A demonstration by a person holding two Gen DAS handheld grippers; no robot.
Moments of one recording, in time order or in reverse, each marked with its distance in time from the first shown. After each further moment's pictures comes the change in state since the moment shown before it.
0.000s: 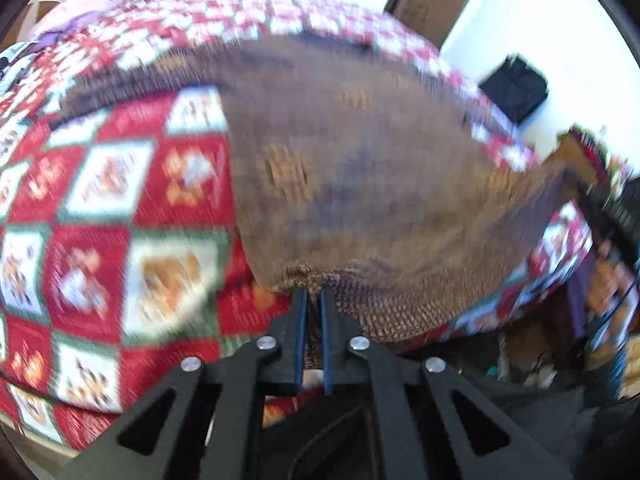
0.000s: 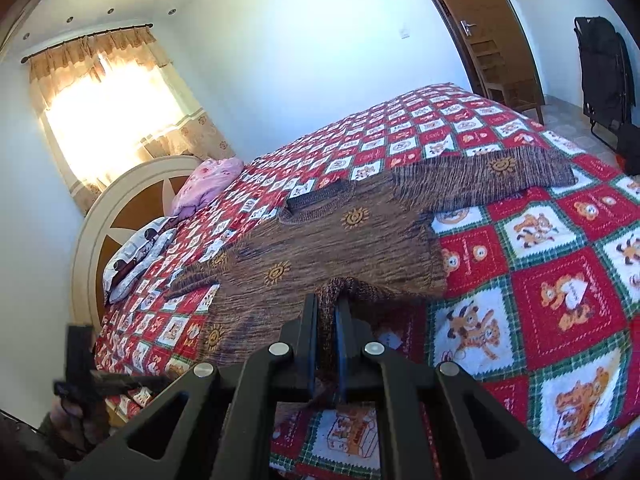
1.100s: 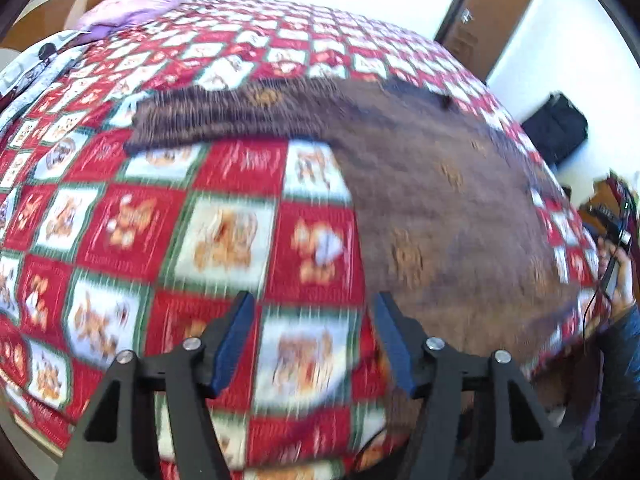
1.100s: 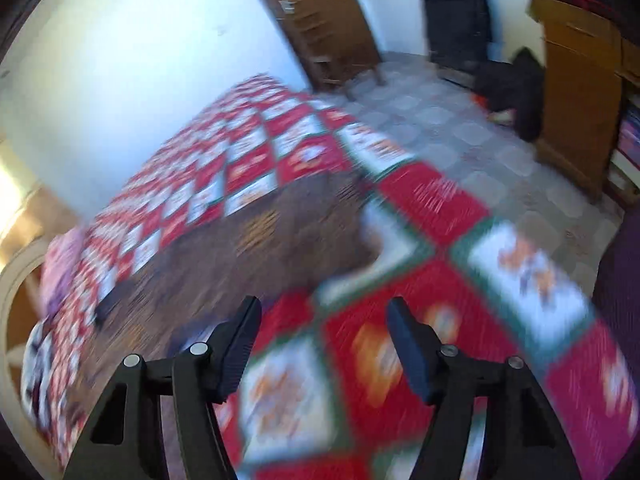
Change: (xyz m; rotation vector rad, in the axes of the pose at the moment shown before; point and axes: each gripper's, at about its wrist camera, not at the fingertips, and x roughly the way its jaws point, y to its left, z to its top) left arm -0.008 0.081 0.055 -0.101 -0.052 0.131; right arm 0.058 -0.243 0.126 0.369 0.060 -0.522
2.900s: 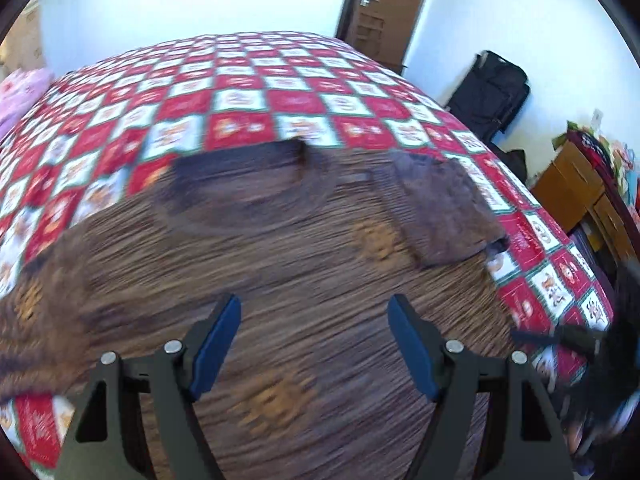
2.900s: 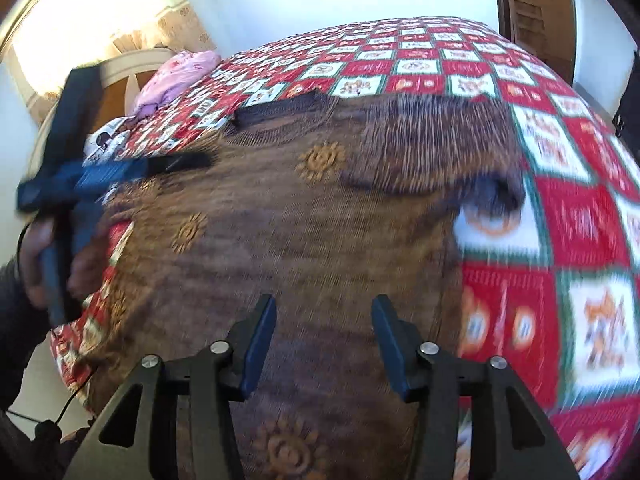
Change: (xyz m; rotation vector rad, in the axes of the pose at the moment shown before) left arm 0.140 -0.225 0.150 0.300 -0.038 -0.161; right arm 0.004 0.194 -0.166 -0.619 0.257 0.322
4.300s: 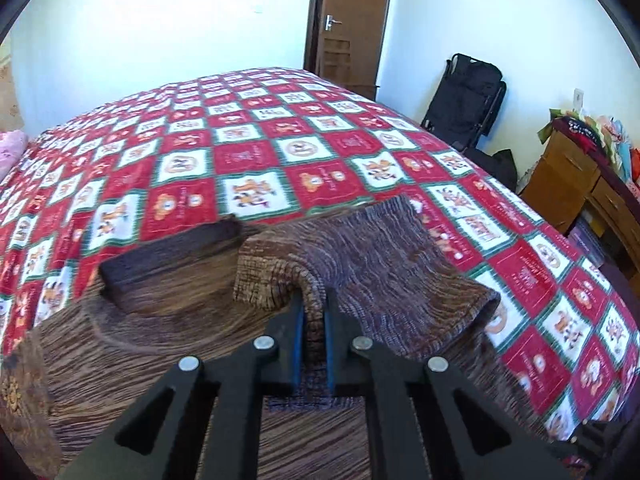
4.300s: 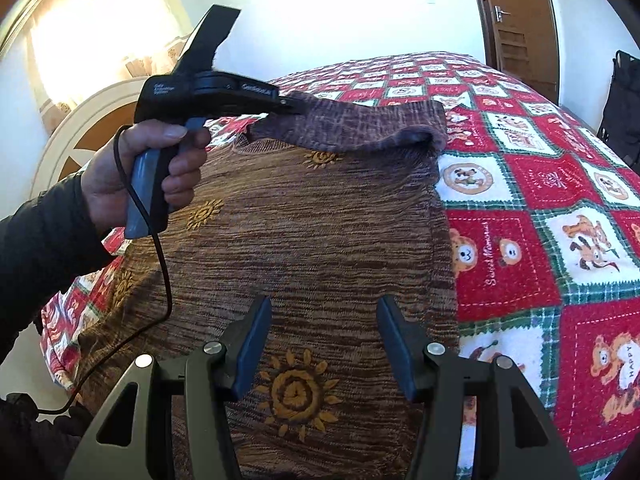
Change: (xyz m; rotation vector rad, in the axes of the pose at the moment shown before) left arm 0.038 -0.034 0.048 0.125 -0.131 0.019; right arm -0.027 0.007 -0.064 -0.010 -0.176 -0.018
